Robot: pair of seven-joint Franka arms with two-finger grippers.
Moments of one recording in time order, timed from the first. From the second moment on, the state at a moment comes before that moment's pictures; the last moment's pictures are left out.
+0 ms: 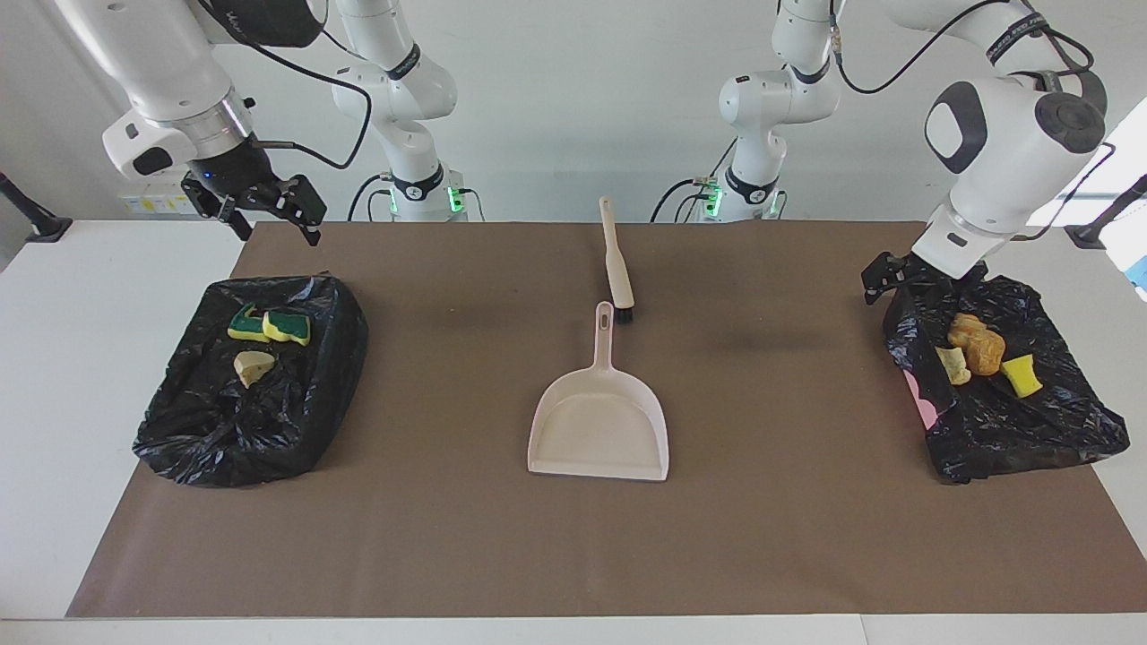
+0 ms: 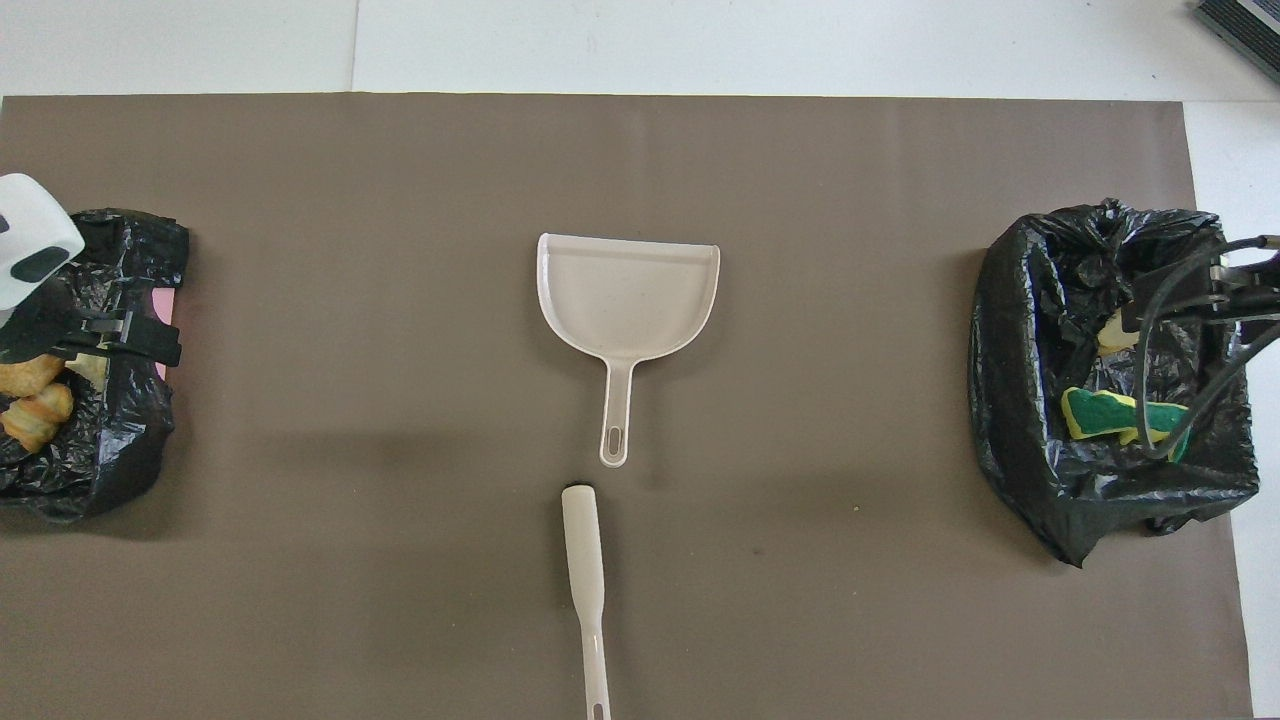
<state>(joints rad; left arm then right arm) 0.05 0.02 -0.04 -1.74 0.03 1.71 0.13 0.01 0.07 -0.05 -1.44 0.01 1.45 0.08</state>
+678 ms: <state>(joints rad) 0.05 -0.02 -0.05 -1.48 -0.01 1.44 0.12 -0.01 0.07 -0.05 -1.44 0.01 1.45 0.08</state>
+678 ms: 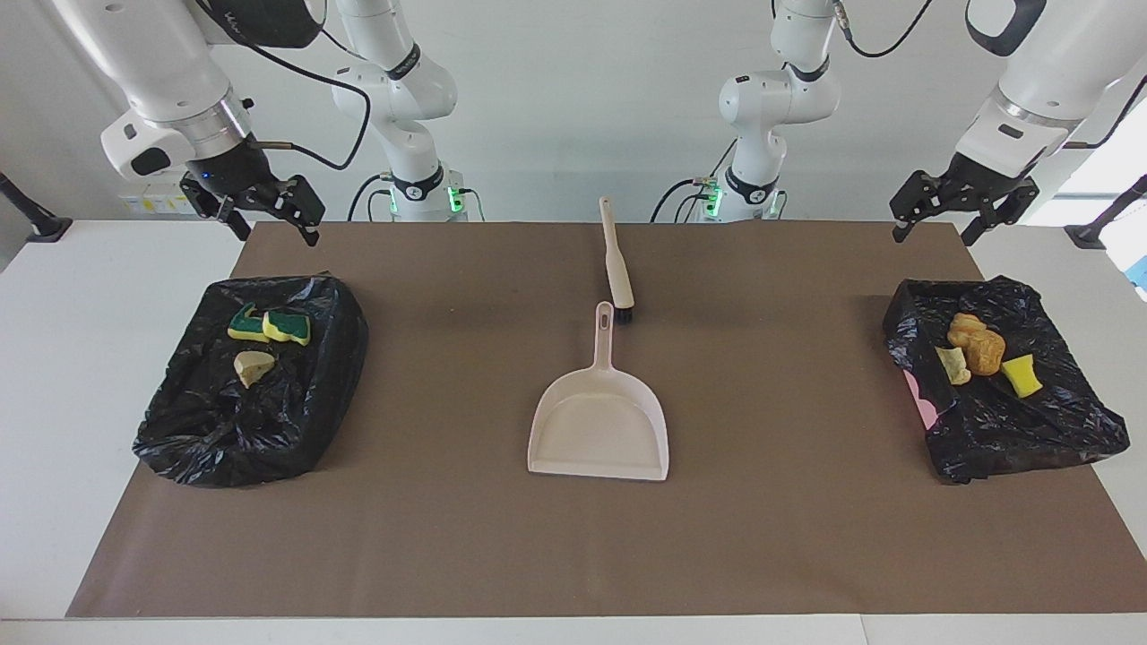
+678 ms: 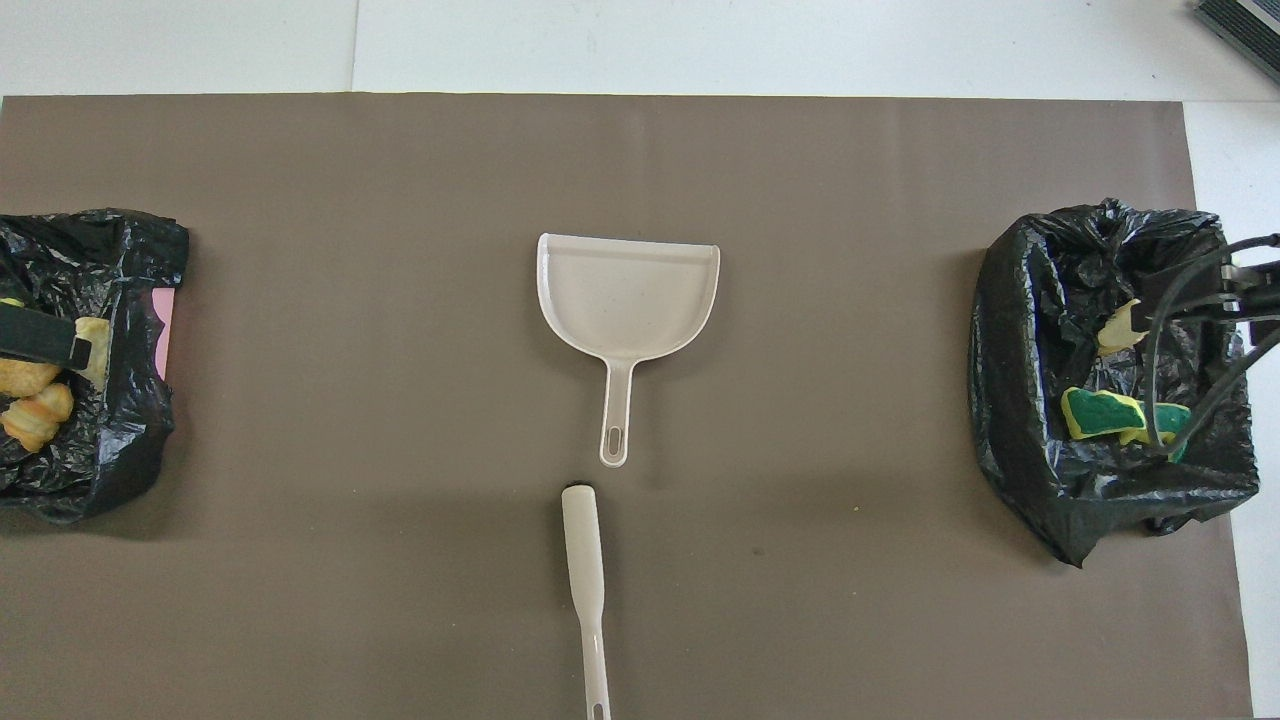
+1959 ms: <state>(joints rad) 0.04 -0.07 -0.08 -1.48 -0.04 1.45 0.00 -0.01 0.06 -0.05 -1.44 0.01 1.45 0.08</state>
